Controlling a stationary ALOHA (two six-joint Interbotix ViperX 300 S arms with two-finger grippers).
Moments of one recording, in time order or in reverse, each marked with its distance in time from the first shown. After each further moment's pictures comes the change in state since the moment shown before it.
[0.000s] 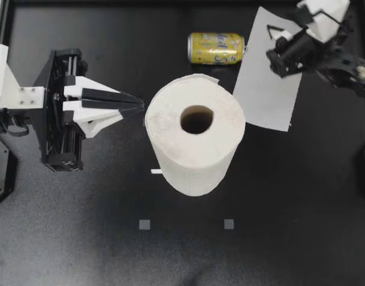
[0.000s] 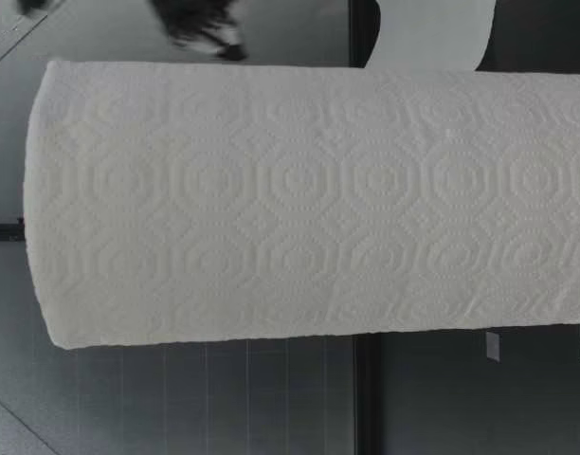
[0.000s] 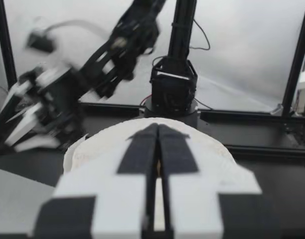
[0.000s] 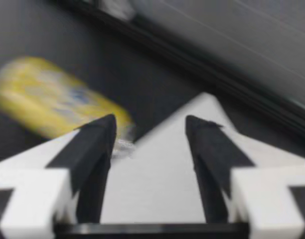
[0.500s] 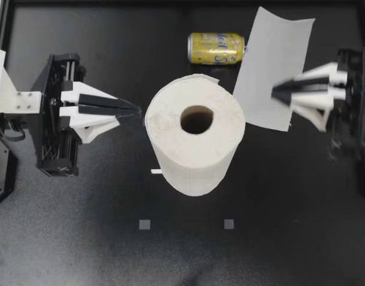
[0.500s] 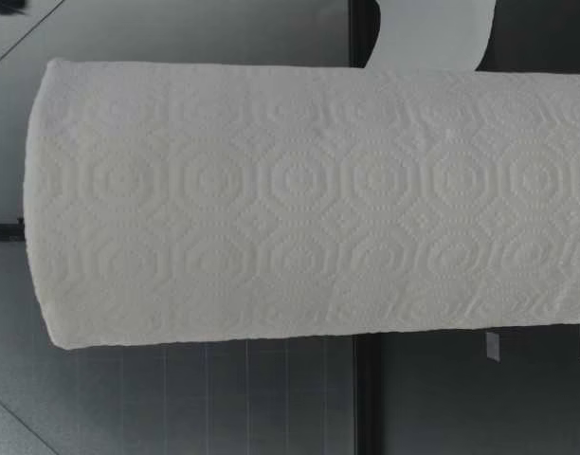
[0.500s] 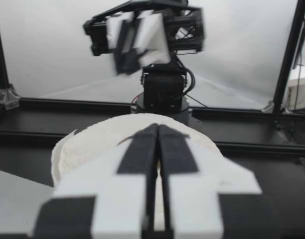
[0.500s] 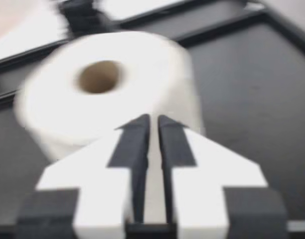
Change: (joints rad) left arm -0.025 -0.012 0.011 -0.002 0.005 -0.006; right arm 0.344 -0.396 0.023 -0.021 -0.387 0.008
